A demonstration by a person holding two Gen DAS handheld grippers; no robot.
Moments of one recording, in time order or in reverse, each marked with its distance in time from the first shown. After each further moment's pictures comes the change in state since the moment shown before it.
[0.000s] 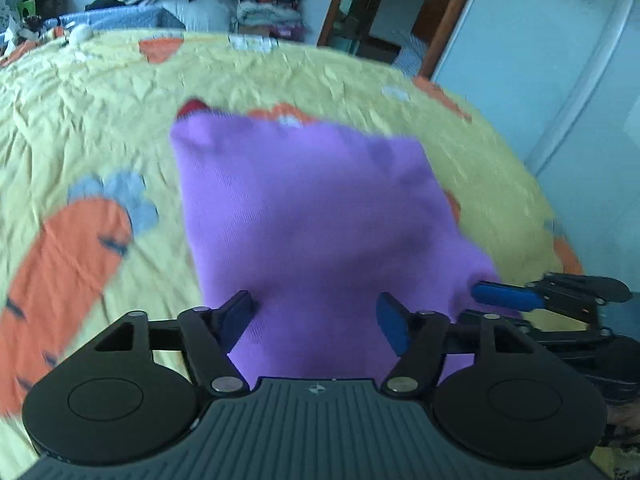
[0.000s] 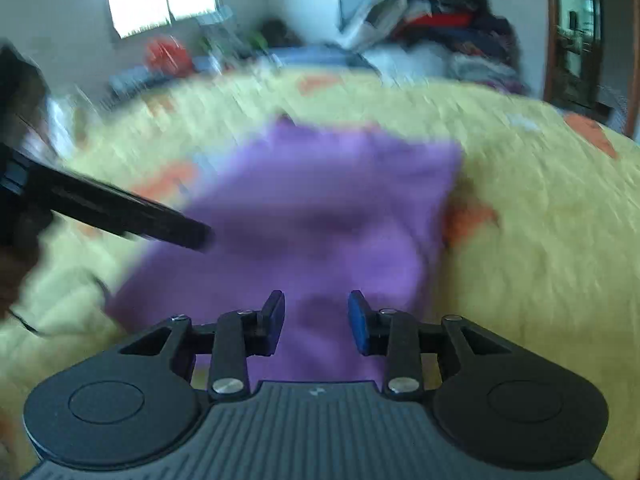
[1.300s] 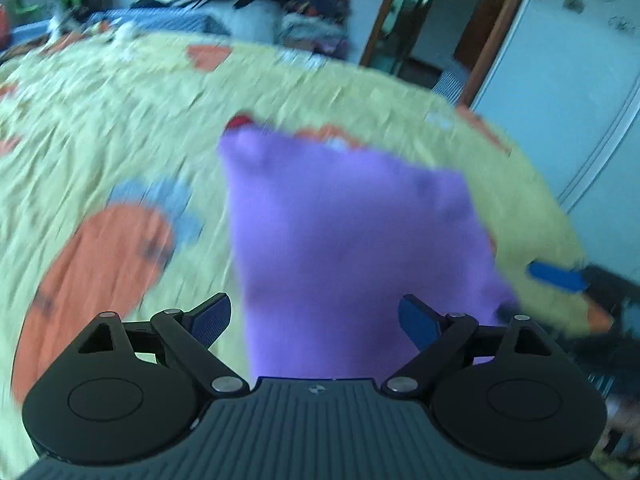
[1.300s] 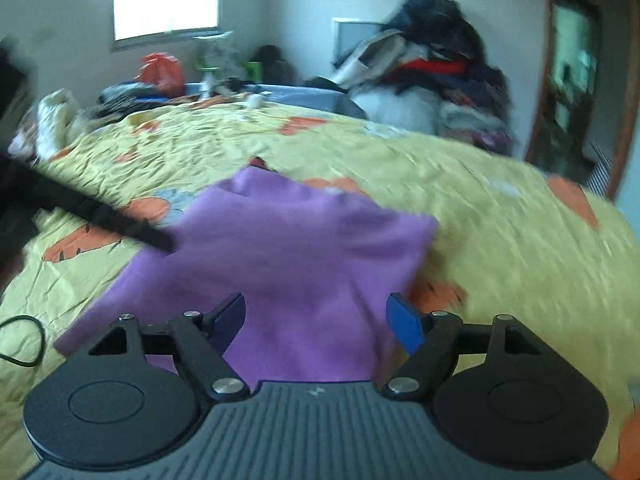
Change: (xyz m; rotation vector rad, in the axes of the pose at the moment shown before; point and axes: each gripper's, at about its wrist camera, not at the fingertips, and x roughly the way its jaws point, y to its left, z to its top) left arm -0.001 0.017 0.030 -0.086 -0.082 0.069; right arm 0.009 -0.004 0.044 -0.105 -0.135 -0.035
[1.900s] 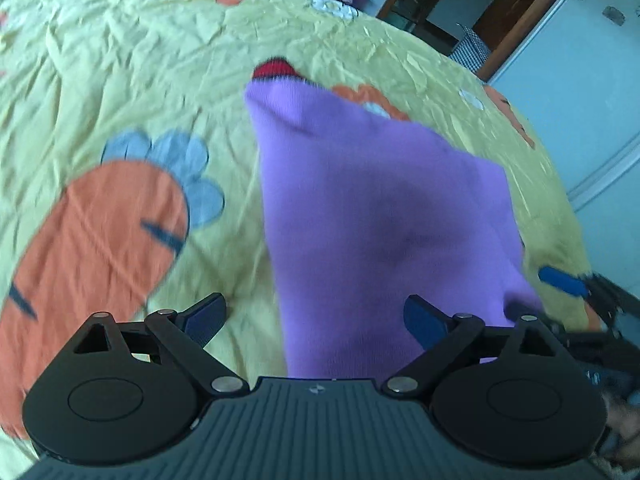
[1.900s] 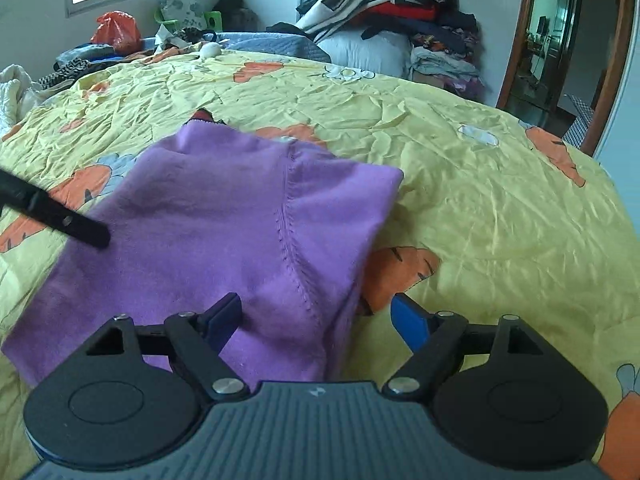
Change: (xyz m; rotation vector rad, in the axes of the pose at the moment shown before) left arm 0.036 0.044 0.004 -0.137 0.194 -0.050; right arm 0.030 -0.025 0.003 0.078 0.181 -0.093
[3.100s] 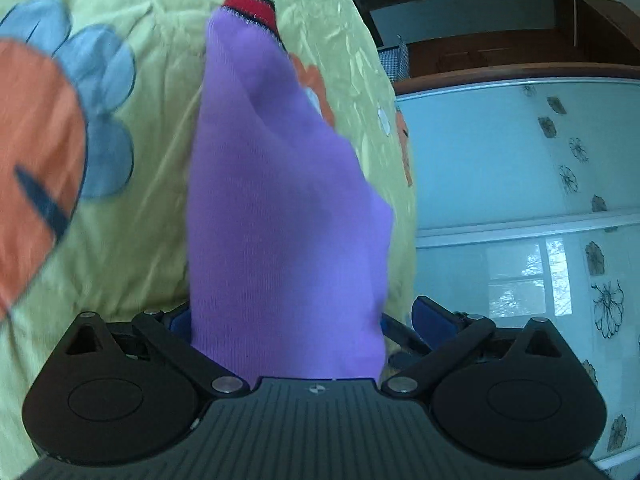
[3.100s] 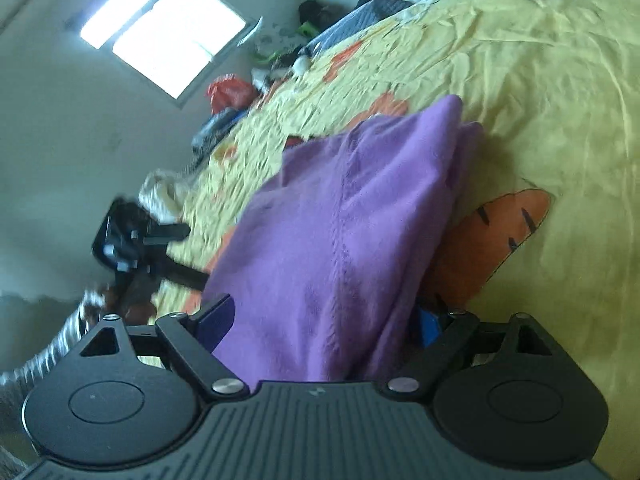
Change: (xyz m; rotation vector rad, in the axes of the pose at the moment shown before) left arm 0.048 0.057 0.026 -0.398 0.180 -0.605; right arm 0.057 -0.093 -0.001 0.408 0.069 0.740
